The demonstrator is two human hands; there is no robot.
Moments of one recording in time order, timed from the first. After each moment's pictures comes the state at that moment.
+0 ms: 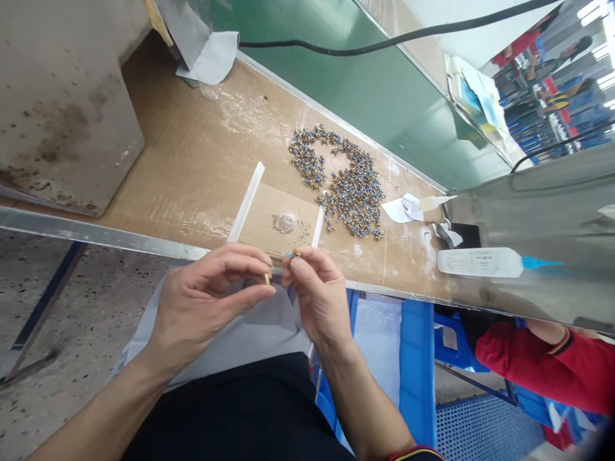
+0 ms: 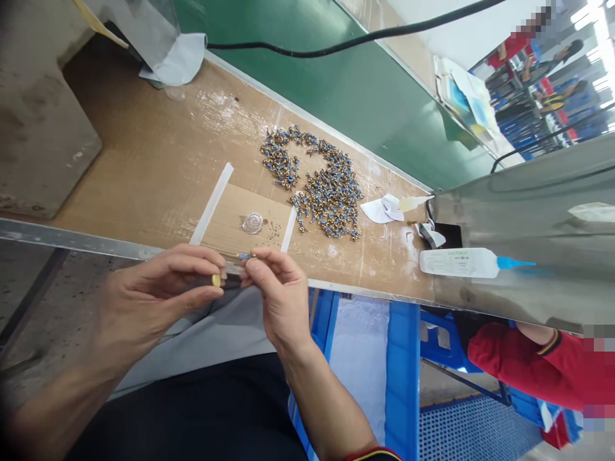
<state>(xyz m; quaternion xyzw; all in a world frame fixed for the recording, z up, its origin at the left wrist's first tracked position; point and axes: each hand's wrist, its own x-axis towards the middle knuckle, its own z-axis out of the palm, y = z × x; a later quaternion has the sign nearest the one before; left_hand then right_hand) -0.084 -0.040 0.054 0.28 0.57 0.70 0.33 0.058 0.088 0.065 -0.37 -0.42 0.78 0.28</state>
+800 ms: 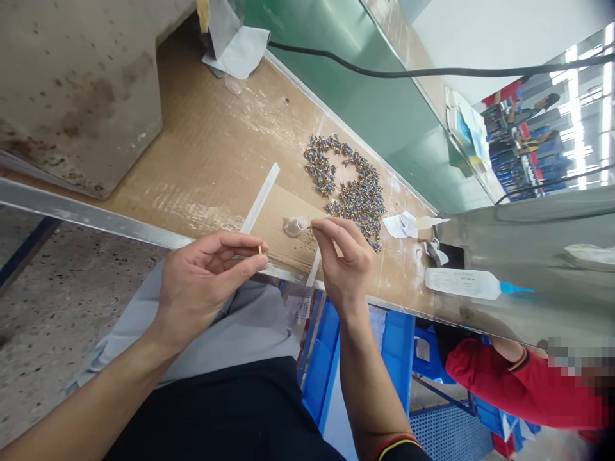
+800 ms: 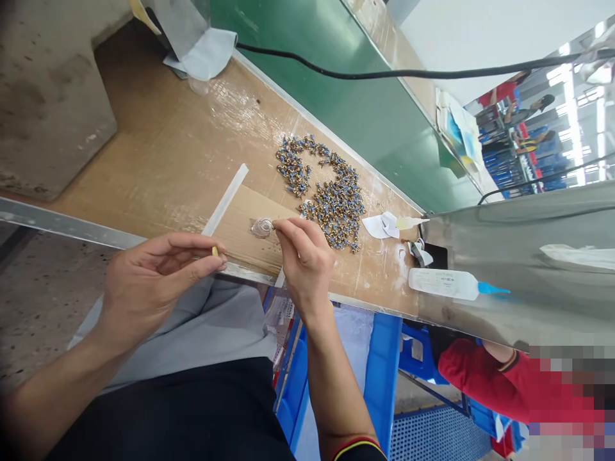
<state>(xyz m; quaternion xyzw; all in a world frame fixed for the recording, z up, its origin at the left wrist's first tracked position) -0.089 -0.032 0.032 0.11 0.59 0.73 0.32 0.038 0.161 0.078 -0.21 -0.89 0.26 0.32</state>
